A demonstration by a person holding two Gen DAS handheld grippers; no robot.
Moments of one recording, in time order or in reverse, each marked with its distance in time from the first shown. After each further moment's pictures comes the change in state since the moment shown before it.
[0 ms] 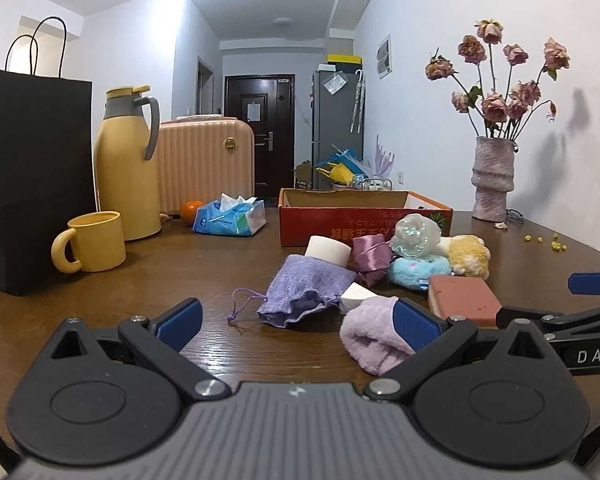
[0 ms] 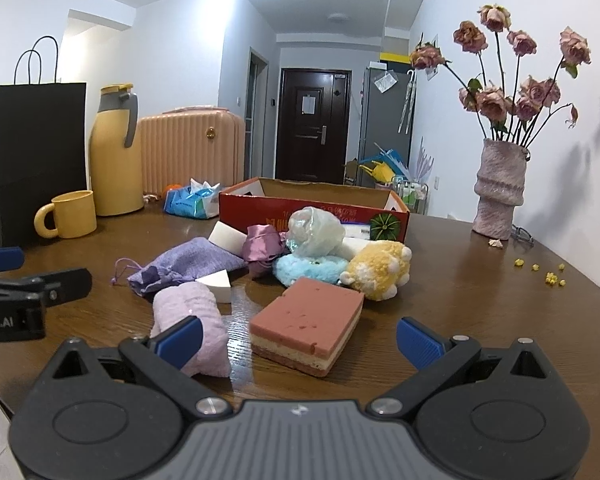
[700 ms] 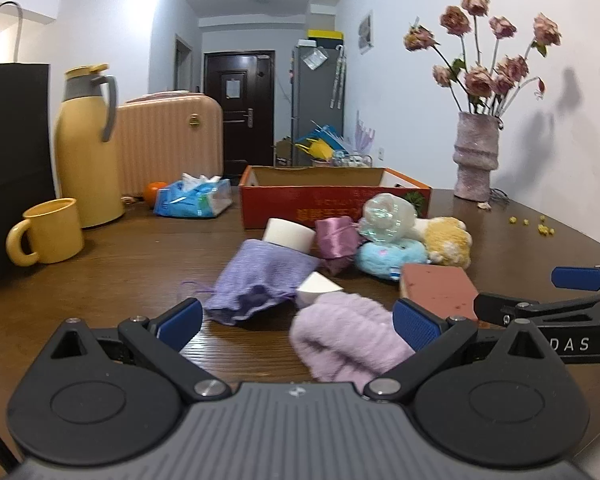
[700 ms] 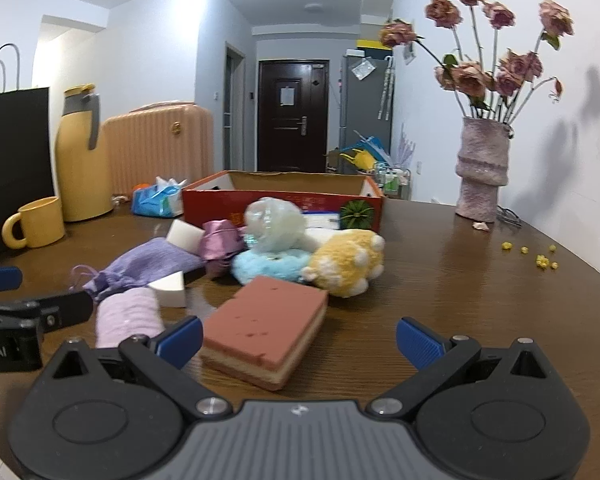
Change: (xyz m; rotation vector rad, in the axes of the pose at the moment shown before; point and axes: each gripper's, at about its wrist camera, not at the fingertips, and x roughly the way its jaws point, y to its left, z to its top) left arm 0.038 -0.036 0.007 0.022 0.078 -0.063; right arm 0.031 -0.034 0.001 0.061 0.020 -0.047
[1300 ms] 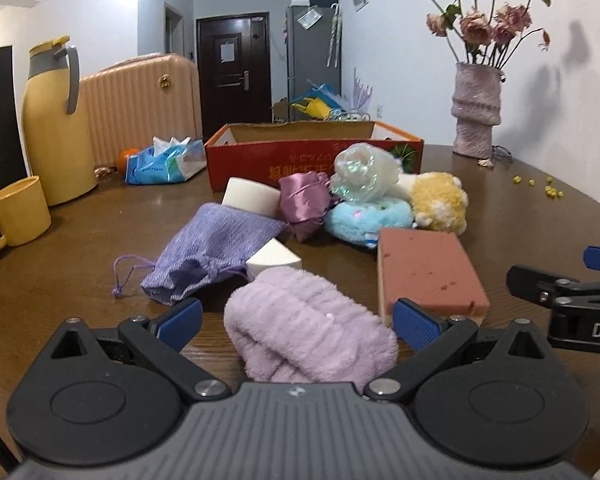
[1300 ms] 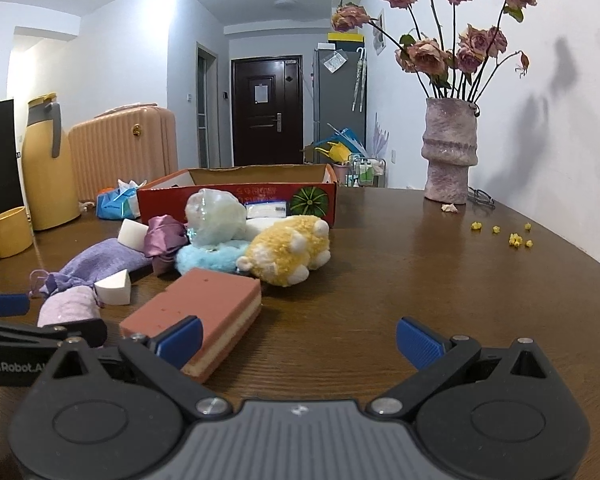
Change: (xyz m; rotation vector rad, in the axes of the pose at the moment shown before) left arm 0.051 -0.041 -0.005 0.022 0.133 0.024; right arm 0.013 -0.045 -0.011 0.055 0.014 -0.045
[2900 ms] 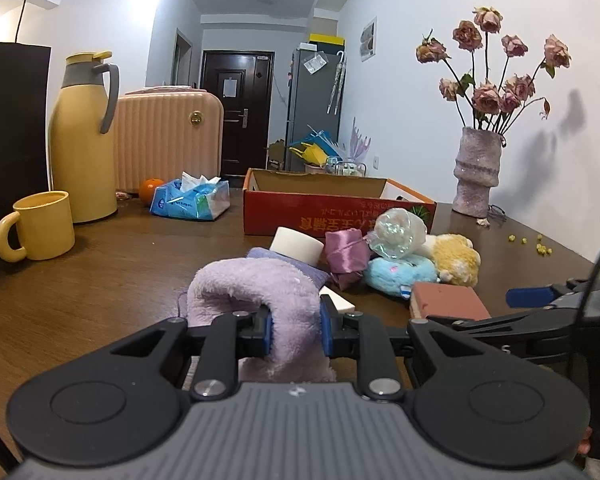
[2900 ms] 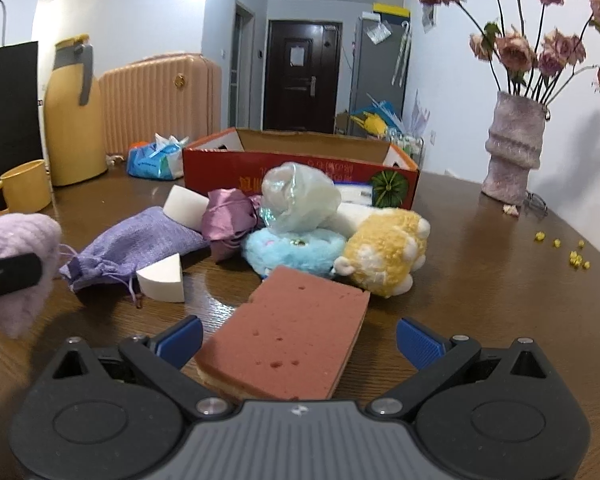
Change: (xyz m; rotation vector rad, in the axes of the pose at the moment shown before) left arm -0.037 0.071 0.006 -0.081 -0.149 -0.066; right arm 0.052 0.078 0.024 -0.105 0.130 0.044
